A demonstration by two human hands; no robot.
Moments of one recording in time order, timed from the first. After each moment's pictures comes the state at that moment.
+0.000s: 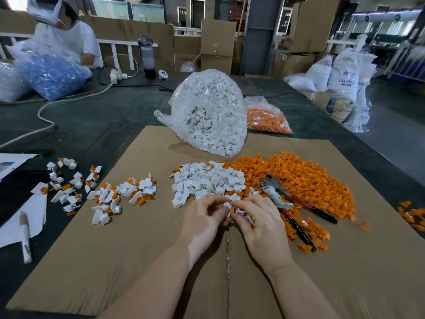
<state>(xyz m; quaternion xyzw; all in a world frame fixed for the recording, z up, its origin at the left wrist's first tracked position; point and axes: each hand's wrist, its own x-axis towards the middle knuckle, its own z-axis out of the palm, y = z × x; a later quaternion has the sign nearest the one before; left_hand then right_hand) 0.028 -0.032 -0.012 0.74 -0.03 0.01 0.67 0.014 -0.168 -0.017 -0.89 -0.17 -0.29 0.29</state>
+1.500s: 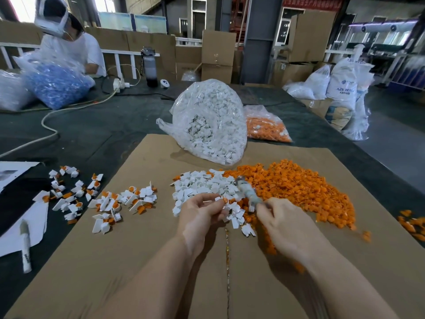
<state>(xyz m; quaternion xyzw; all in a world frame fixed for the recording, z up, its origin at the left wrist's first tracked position) 0.053 -0.033 -0.006 0.53 0.10 -0.05 0.84 0.014 -0.189 0.045 -0.97 0.00 -0.03 0.22</state>
